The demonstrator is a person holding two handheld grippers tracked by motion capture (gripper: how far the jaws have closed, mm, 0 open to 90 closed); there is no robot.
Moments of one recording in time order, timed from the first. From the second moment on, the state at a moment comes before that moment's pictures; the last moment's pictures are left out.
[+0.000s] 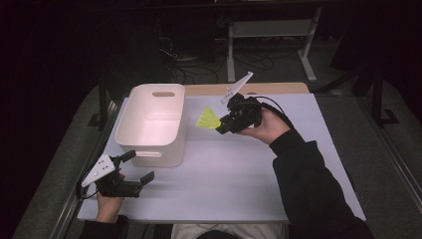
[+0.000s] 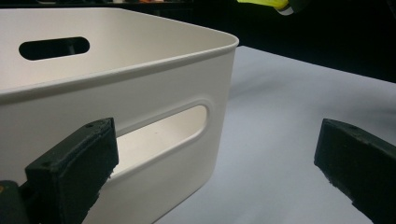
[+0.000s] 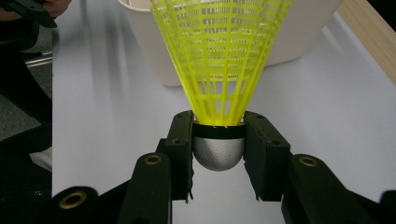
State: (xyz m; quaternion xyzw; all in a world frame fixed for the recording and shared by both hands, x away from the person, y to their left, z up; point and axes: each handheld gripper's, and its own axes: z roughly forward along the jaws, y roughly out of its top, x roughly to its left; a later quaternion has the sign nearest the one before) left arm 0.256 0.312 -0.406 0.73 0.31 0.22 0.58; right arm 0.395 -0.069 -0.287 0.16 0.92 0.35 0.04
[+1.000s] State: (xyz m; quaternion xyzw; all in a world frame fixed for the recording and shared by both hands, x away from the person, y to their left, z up) left arm 0.256 0.312 -0.406 0.73 0.31 0.22 0.58; right arm 0.410 -0.038 -0.275 0.13 0.92 0.36 0.04
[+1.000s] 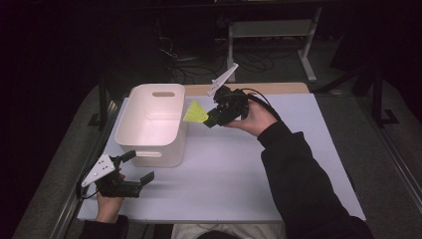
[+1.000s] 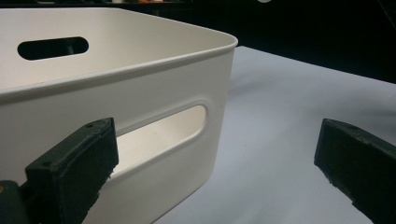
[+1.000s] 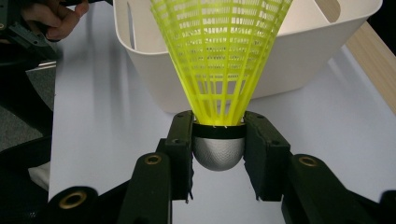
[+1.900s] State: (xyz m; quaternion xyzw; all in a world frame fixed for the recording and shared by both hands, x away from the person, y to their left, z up) left arm 0.256 0.312 -0.406 0.73 0.31 0.22 0.58; right arm 0.420 -0.007 -0.267 0.11 0.92 0.37 0.03
